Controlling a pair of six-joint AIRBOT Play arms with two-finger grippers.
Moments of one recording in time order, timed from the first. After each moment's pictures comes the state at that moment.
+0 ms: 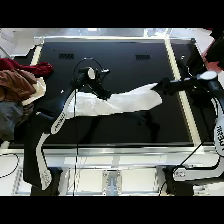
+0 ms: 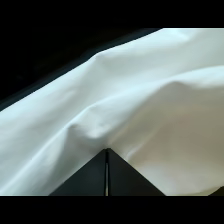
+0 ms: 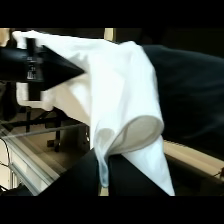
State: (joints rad) left arm -0.42 -2.06 1.92 1.19 -1.28 -1.37; right arm -0.21 -1.50 1.33 -0.61 1.34 1.16
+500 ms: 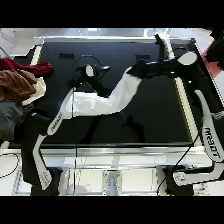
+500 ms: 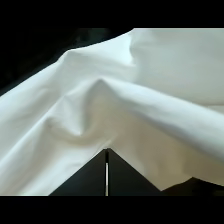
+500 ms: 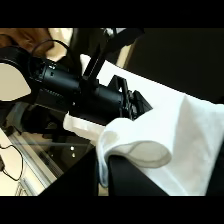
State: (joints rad) left arm -0.39 -1.99 1.92 1.16 -1.30 -1.35; right arm 0.16 -1.52 1.57 -0.61 1.12 1.30
